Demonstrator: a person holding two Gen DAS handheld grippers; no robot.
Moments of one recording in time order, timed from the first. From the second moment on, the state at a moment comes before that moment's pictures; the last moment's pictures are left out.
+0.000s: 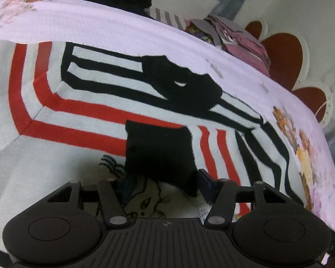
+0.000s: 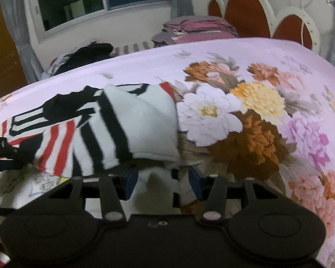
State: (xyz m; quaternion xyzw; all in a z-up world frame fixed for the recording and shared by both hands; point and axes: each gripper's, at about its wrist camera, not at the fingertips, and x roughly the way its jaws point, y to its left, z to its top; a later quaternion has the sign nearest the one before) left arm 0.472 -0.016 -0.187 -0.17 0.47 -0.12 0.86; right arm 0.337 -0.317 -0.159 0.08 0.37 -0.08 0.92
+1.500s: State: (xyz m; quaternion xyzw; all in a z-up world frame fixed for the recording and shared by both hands) left arm 0.470 -0.001 -0.158 -0.10 0.37 -0.08 0.92; right arm 0.433 -0.350 -0.155 0.15 0.37 -0.05 0.92
